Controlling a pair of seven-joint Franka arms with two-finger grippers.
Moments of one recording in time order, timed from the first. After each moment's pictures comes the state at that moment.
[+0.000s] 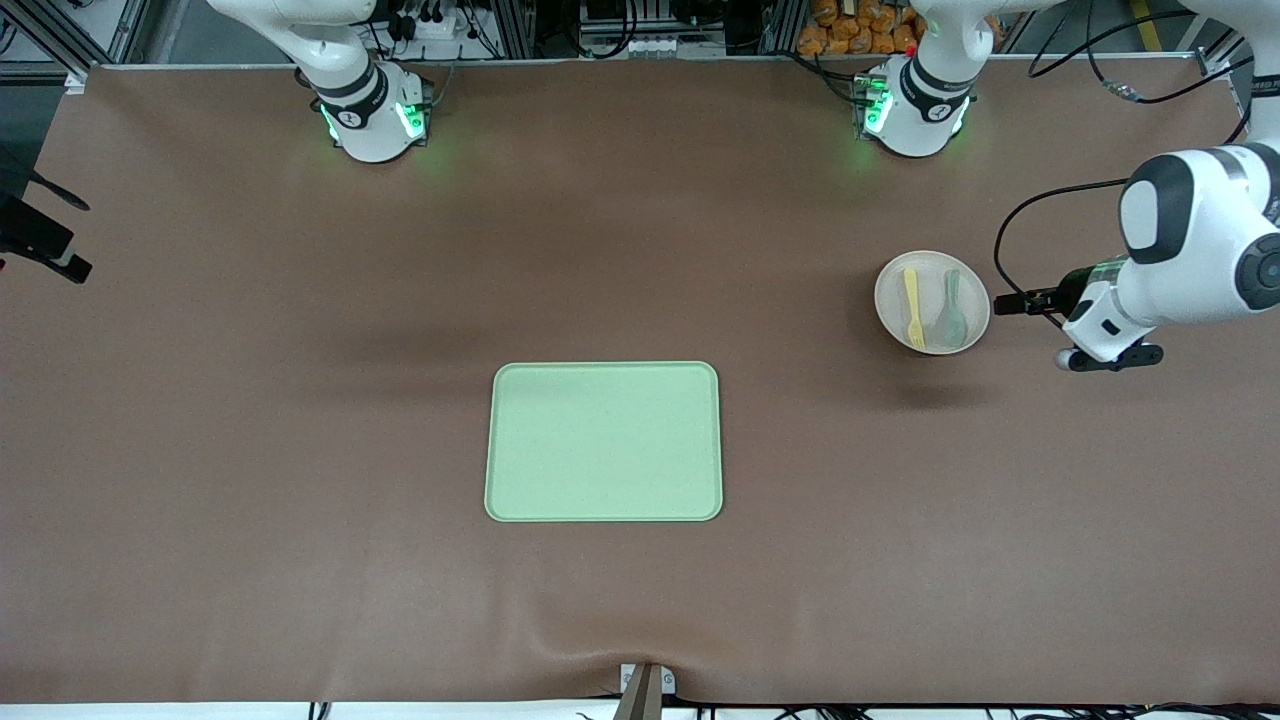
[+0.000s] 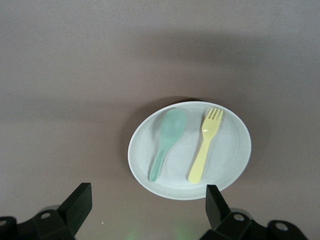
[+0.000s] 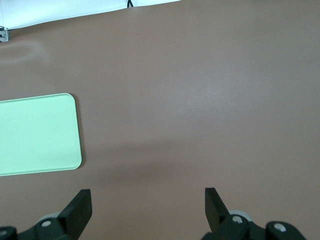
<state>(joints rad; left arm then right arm) 0.09 0.14 0.00 -2.15 -0.05 1.95 0.02 -0.07 0.00 -0.04 -1.48 0.08 1.58 0.00</state>
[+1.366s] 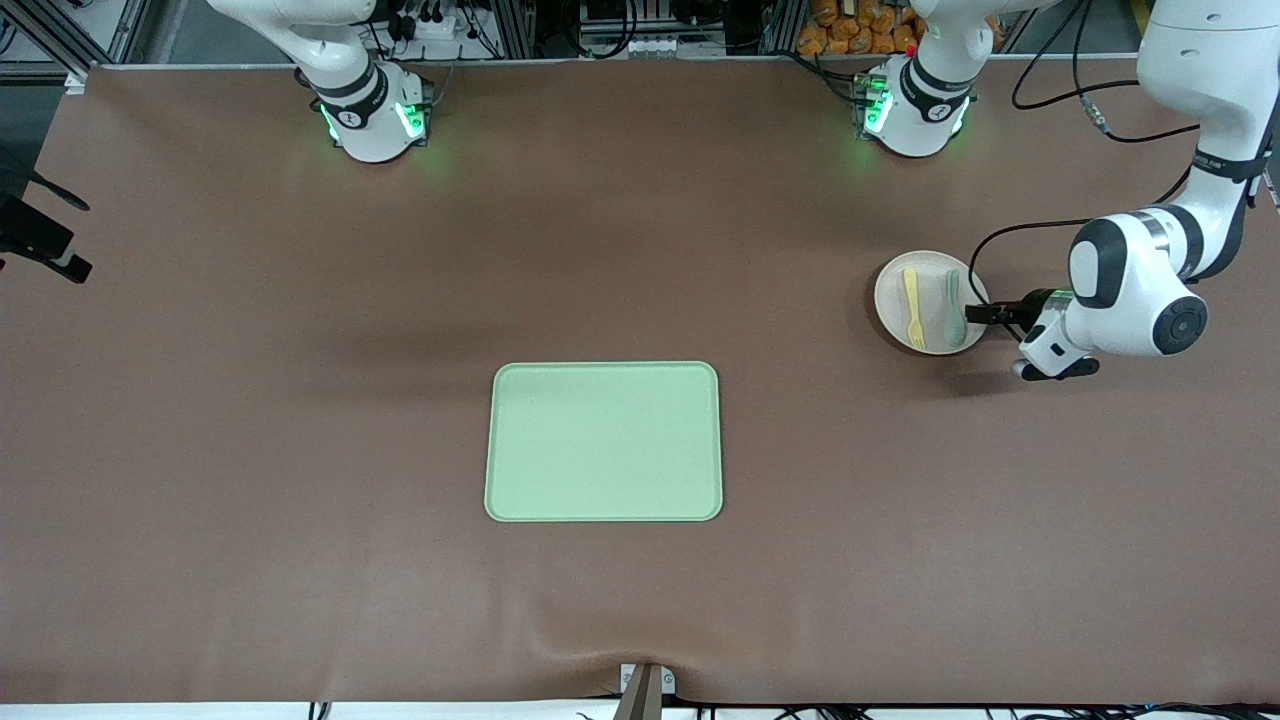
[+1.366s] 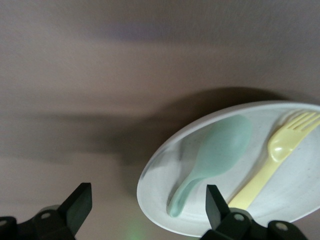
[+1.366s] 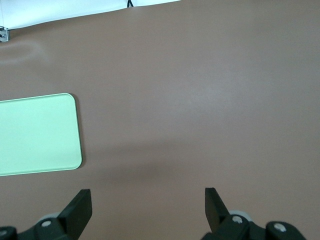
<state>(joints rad) 0.15 0.36 0.00 -2.21 -0.04 2.08 0.09 -0.07 0.00 -0.04 -1.48 0.08 1.58 0.00</state>
